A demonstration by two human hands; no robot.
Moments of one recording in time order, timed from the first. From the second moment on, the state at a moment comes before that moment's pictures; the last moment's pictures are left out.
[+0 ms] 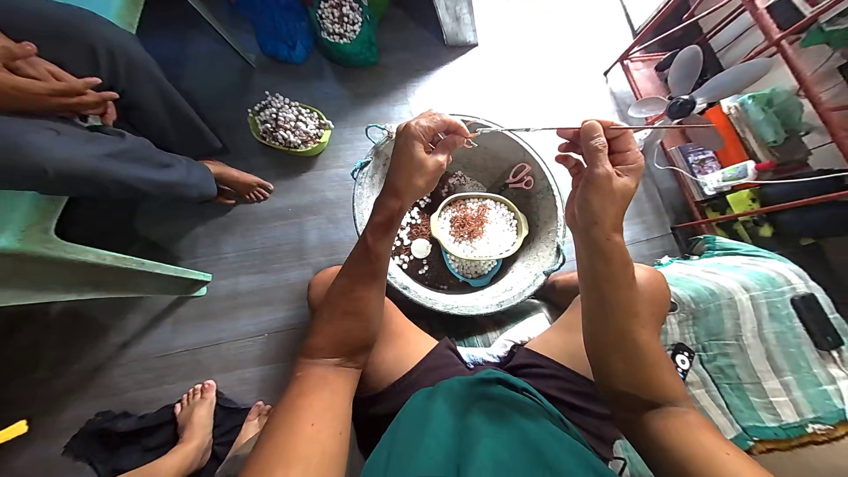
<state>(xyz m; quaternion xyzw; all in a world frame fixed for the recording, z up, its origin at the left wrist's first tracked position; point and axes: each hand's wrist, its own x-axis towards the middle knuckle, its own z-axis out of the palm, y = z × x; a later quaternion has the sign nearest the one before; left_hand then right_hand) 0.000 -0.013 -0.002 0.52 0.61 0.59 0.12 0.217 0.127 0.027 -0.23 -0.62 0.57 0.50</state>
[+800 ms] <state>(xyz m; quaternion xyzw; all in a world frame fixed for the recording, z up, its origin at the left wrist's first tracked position) -0.001 -0.014 -0.002 0.52 0.62 0.57 0.11 0.222 0.131 0.024 -0.22 -0.61 0.59 0.48</state>
